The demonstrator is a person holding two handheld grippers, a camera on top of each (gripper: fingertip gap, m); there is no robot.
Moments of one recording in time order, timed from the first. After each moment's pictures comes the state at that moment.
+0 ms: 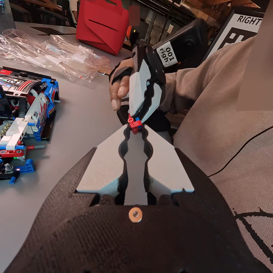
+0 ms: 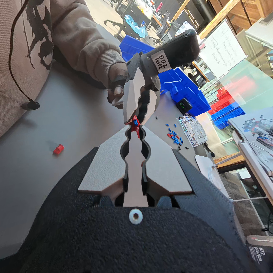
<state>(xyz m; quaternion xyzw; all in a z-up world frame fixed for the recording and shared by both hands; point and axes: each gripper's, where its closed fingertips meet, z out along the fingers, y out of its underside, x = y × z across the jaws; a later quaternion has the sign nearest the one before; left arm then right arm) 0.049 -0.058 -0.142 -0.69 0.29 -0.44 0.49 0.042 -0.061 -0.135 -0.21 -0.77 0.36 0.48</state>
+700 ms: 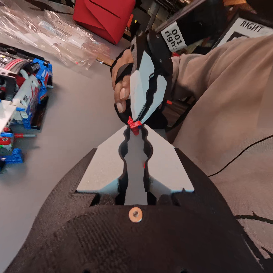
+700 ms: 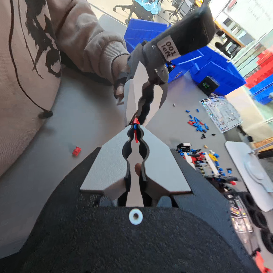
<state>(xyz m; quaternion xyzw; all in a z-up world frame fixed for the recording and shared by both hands) 0.052 -0.057 -0.152 -0.71 0.27 -0.46 0.46 0.039 -0.063 -0.147 -0.29 -0.79 0.38 0.39</state>
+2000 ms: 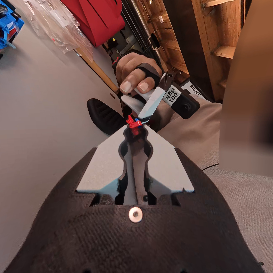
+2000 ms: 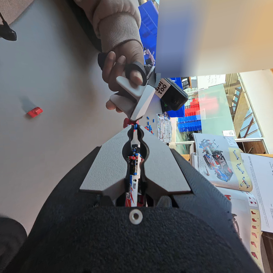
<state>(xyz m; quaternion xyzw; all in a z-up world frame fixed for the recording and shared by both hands) 0.055 -0.059 -0.140 -0.67 0.12 -0.65 0.35 0.044 -0.061 -0.138 -0.08 -0.82 0.15 0.54</state>
